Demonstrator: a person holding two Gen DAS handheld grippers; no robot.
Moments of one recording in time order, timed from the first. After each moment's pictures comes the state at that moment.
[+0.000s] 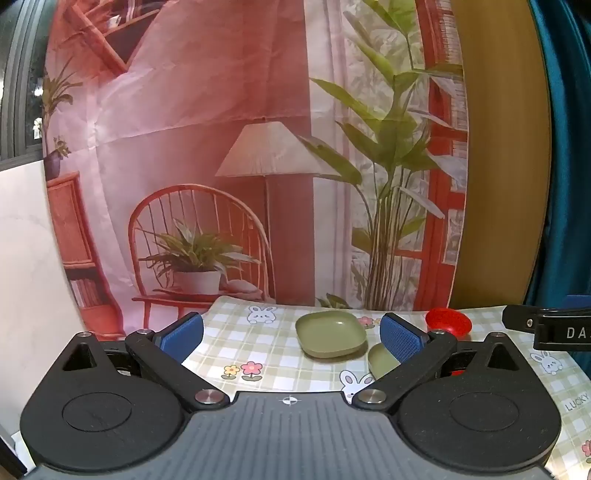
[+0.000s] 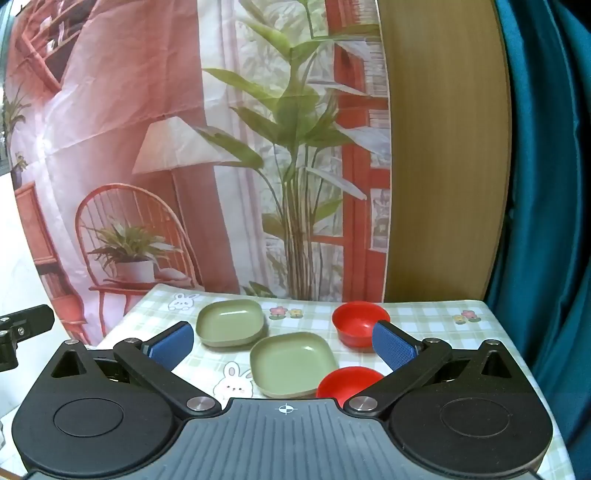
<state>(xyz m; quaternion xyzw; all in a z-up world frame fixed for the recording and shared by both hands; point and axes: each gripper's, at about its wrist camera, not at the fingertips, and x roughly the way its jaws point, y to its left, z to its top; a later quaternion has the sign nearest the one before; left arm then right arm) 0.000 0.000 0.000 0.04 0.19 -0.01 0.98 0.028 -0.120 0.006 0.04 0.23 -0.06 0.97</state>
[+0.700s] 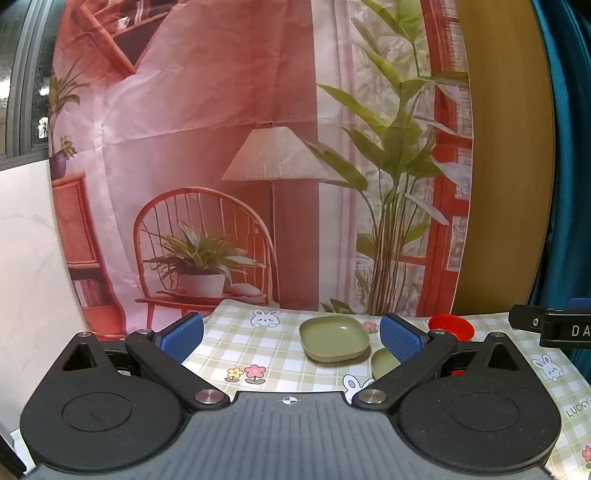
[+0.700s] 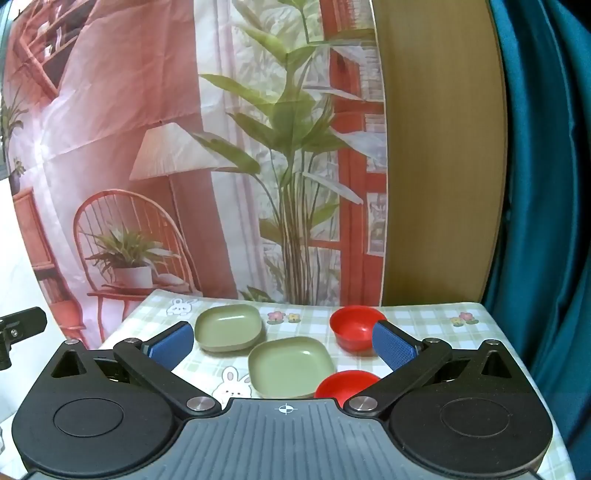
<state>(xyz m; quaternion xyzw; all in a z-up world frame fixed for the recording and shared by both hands) -0.002 0.001 0.001 0.03 0.18 0.00 0.98 0.026 -0.121 0.009 0.04 0.23 -0.06 0.97</state>
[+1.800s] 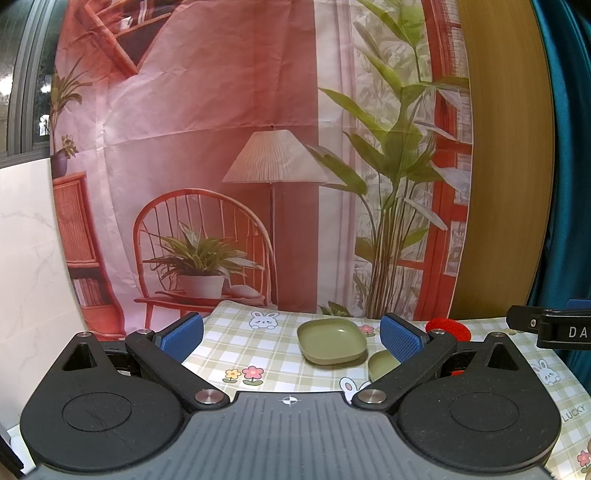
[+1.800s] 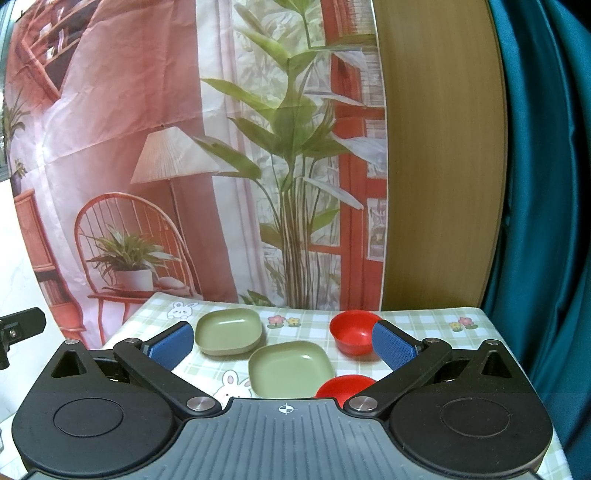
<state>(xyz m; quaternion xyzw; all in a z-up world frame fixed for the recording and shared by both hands) -0.003 0.001 0.004 0.02 0.18 0.00 0.98 0.026 -0.122 0.009 0.04 0.22 -0.06 0.97</state>
